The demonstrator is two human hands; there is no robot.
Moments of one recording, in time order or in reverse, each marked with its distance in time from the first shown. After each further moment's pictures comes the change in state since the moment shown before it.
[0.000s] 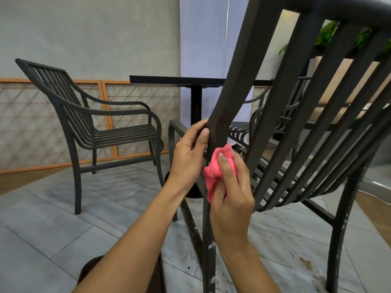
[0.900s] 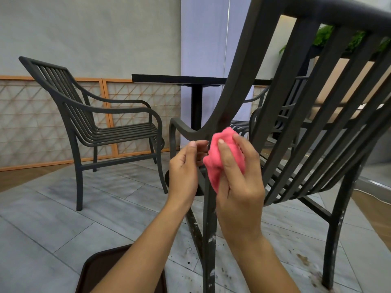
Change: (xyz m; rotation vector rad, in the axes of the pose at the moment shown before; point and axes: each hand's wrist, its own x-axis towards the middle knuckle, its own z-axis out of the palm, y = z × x) left_hand -0.035 0.004 0.003 -0.080 0.247 -0.205; right_hand 0.017 -0.022 -0.026 -0.153 -0.049 -0.183
